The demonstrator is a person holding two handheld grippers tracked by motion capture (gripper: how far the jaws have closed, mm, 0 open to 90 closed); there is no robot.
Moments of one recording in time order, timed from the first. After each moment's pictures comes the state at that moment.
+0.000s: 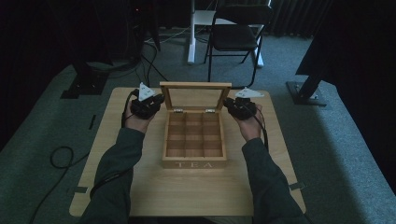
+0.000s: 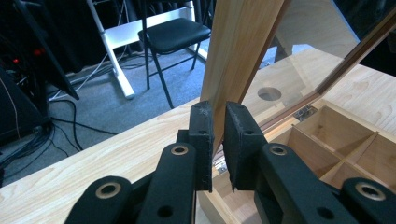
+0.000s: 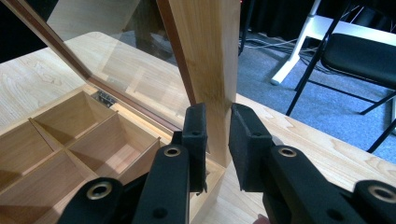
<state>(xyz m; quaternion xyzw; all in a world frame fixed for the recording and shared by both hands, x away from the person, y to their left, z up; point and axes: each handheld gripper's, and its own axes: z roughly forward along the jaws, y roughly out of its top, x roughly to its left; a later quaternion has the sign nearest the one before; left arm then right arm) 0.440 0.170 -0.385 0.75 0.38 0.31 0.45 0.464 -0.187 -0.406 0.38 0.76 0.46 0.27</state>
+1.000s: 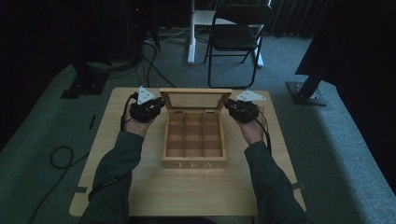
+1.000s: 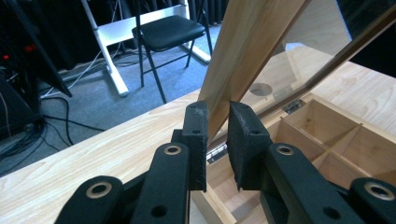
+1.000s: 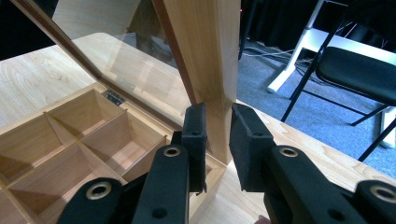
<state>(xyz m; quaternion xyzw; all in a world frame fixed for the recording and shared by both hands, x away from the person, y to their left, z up) 0.429 0.172 -0.388 0.75 0.38 0.29 0.45 0.445 -0.188 -0.397 0.36 0.76 0.46 0.29</state>
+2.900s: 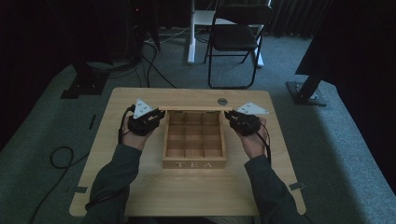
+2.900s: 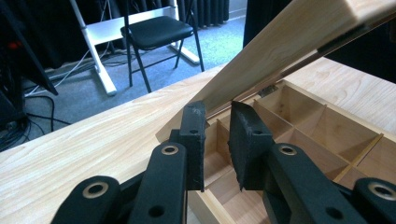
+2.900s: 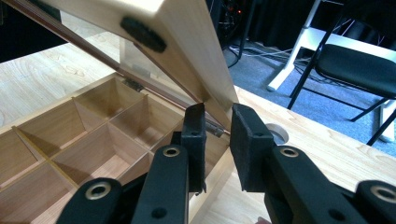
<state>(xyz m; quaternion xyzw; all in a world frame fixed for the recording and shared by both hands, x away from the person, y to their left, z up) 0.393 0.175 -0.403 0.75 0.37 0.28 0.47 0.403 -0.187 -0.406 0.37 0.75 0.46 0.29</state>
